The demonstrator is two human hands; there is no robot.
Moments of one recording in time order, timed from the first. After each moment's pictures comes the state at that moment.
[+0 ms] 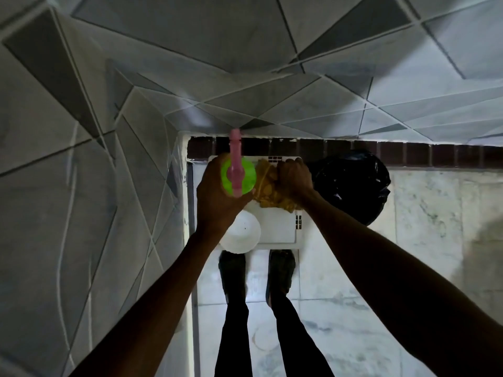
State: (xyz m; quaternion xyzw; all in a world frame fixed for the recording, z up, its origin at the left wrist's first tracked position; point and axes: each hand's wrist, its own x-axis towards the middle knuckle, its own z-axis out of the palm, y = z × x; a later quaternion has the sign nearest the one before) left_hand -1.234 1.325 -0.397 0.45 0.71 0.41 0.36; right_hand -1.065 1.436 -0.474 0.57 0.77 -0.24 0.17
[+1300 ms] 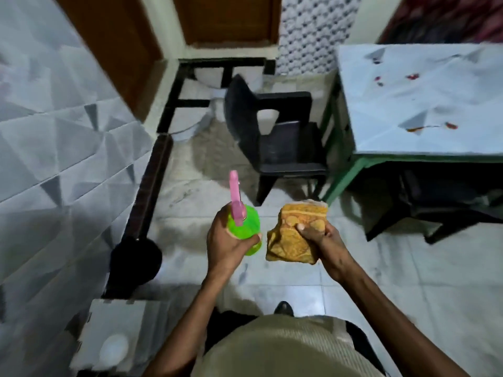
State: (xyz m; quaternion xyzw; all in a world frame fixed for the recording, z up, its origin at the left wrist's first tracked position) left_hand -0.806 0.879 0.081 0.80 0.26 0.11 0.53; right_hand -0.725 0.656 0.071 0.63 -0.11 -0.29 -0.71
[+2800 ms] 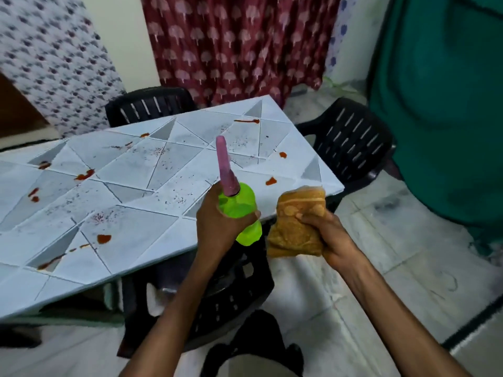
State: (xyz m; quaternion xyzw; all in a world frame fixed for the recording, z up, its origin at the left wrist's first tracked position) left_hand -0.225 -0.128 0.164 0.80 0.05 0.04 0.60; right_hand -0.256 -0.356 0.147 0.57 -0.23 -0.07 -0.79
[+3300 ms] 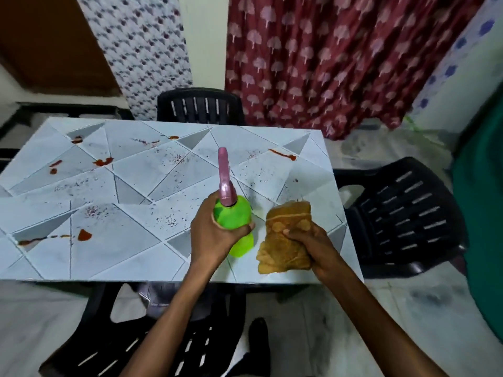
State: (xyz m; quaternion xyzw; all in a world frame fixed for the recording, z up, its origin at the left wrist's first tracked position) left_hand -0.074 -0.206 0.149 0.80 0.21 0.15 0.53; right_hand -0.012 -0.419 0.105 0.62 -0.12 -0.24 -0.74
